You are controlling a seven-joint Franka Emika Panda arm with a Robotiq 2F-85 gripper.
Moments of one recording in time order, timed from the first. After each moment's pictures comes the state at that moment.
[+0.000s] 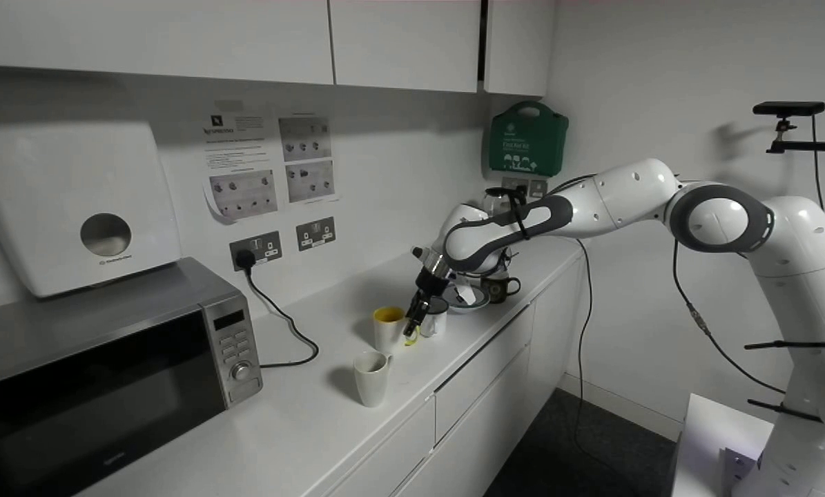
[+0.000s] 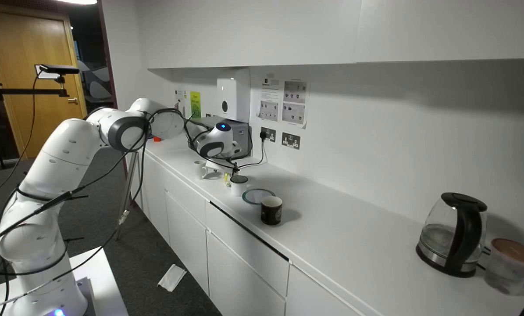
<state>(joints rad) -0.02 0.57 0.26 -1.57 0.36 2.47 -0.72</state>
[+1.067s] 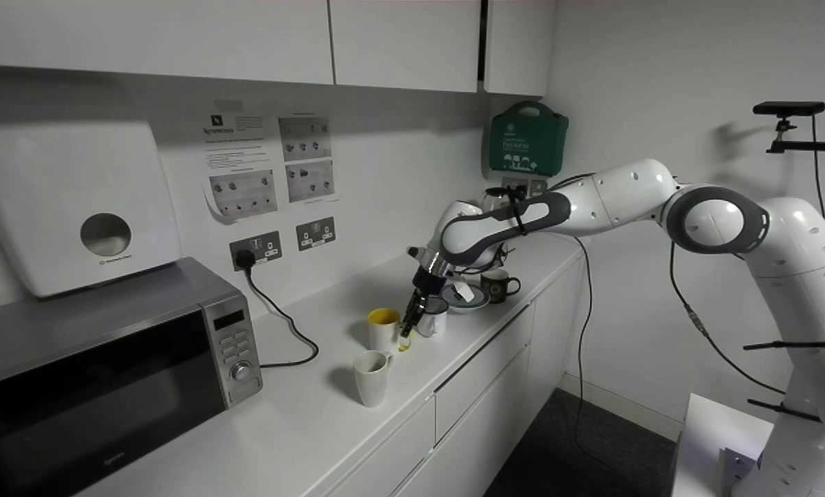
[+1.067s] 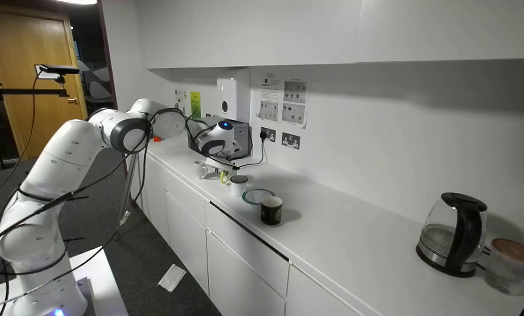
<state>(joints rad) -0.03 0.59 0.28 -1.52 0.36 2.38 -0.73</state>
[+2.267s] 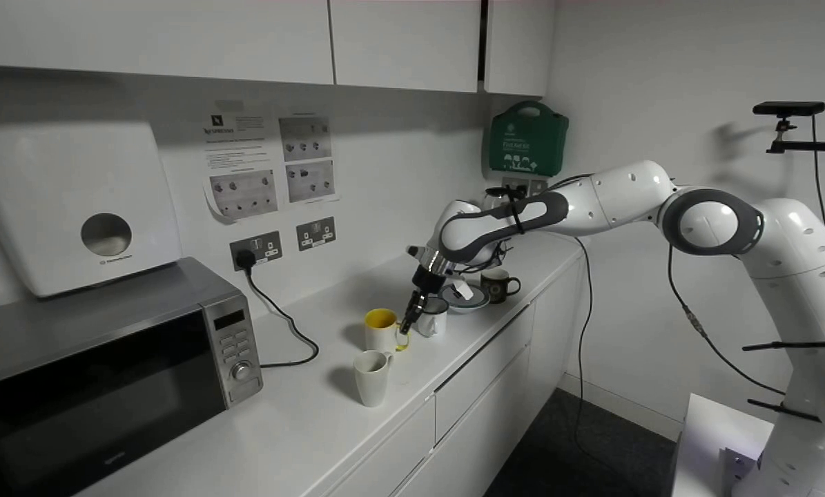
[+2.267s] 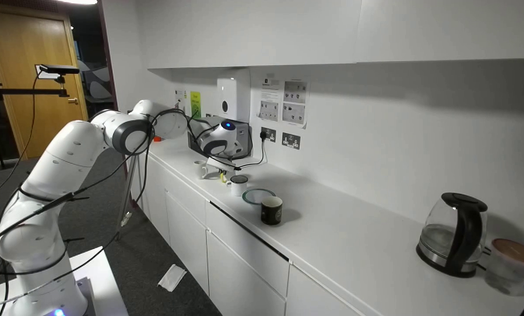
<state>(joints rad) -0.04 0.61 0.28 -1.48 0.37 2.35 -0.73</state>
